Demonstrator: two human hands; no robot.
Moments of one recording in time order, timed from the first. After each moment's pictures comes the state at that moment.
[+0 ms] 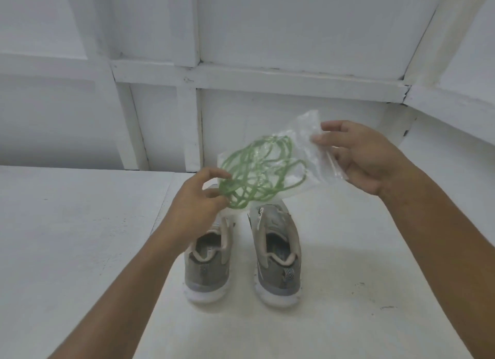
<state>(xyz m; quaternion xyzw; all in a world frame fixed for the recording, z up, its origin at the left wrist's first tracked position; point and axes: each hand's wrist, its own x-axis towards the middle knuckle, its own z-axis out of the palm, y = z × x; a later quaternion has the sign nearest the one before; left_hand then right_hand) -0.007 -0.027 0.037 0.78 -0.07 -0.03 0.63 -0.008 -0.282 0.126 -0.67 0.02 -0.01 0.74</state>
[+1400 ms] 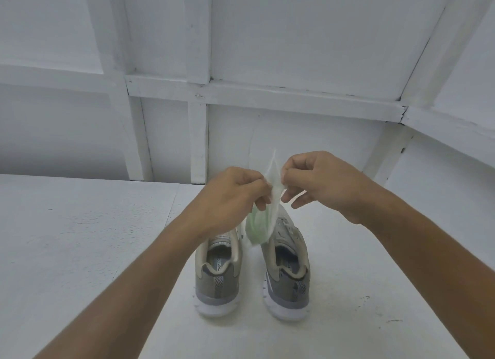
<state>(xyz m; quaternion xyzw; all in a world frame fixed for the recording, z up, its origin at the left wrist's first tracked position) -0.019 -0.031 0.100 0.81 -0.22 -0.06 0.54 -0.035 -0.205 0.137 -0.89 -0.04 0.02 0.45</state>
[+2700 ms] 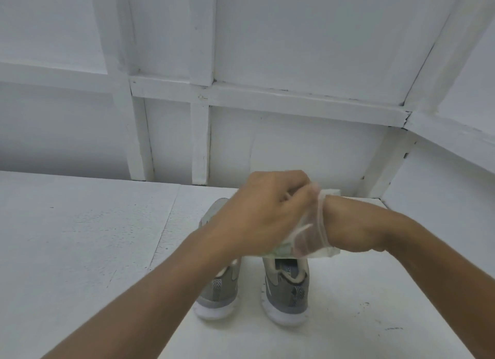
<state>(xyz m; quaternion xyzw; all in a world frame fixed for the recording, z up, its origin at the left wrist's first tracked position) -0.047 -0.058 0.117 0.84 -0.33 0.05 0.43 -0.042 -0.239 0.108 -0.95 -0.14 0.18 0.22</state>
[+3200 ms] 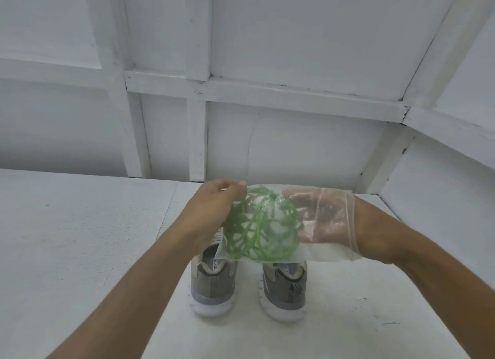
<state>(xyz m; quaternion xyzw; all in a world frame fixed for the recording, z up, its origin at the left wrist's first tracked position) -0.001 -0.028 0.059 0.72 -0.02 -0.11 0.68 -0.069 -0.241 0.110 -0.85 -0.18 0.11 0.49</state>
